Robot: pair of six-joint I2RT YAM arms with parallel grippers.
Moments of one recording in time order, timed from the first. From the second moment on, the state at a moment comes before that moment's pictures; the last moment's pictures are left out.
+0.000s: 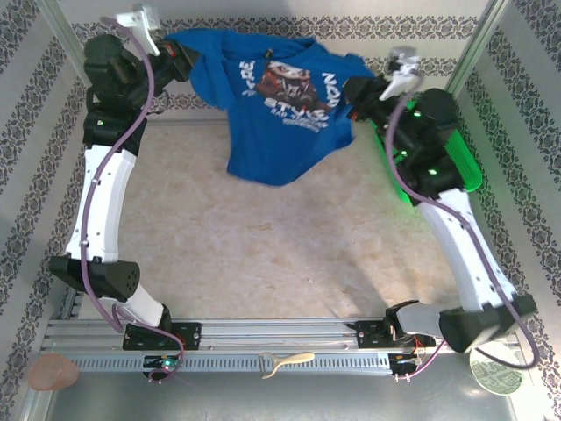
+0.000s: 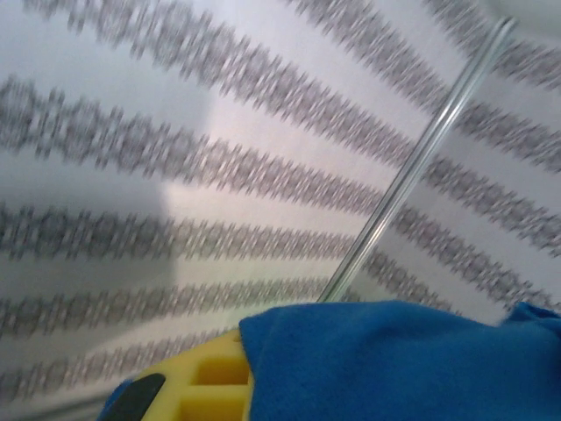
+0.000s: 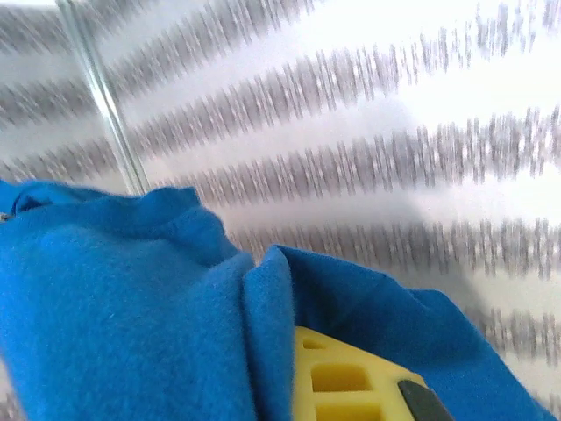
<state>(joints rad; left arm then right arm) -0.08 1.59 2.05 -0.26 0.51 -0.54 0.29 1.25 1.54 -0.03 -0.27 0.34</state>
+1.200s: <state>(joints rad) -0.03 2.14 2.61 -0.71 0.56 -0.74 0.29 1.59 1.74 -0.53 -0.22 0.37</state>
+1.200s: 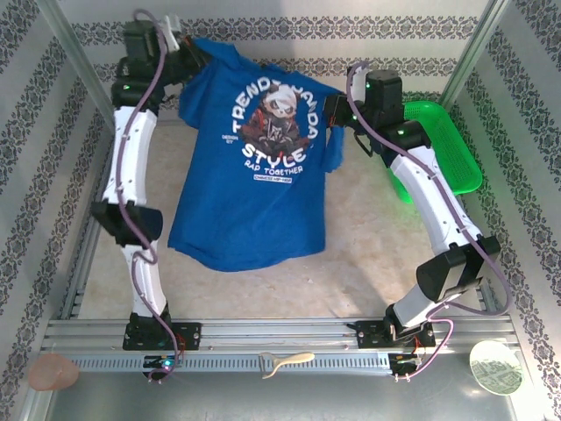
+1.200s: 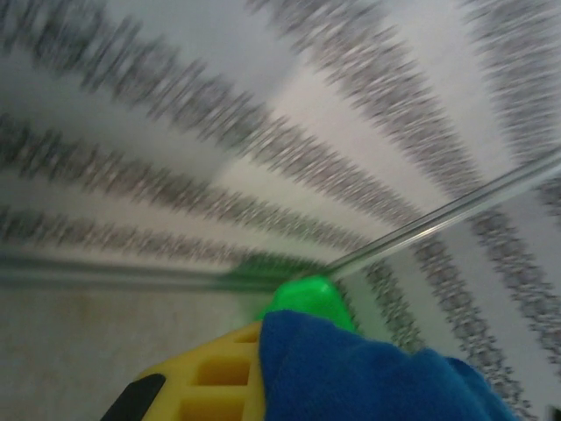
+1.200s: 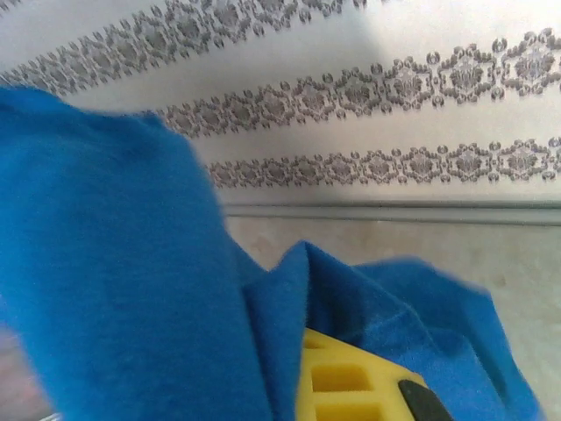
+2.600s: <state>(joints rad) 0.00 1.58 1.82 -0.06 0.50 -0.75 0.23 1.27 1.49 -0.12 -0.15 0.42</state>
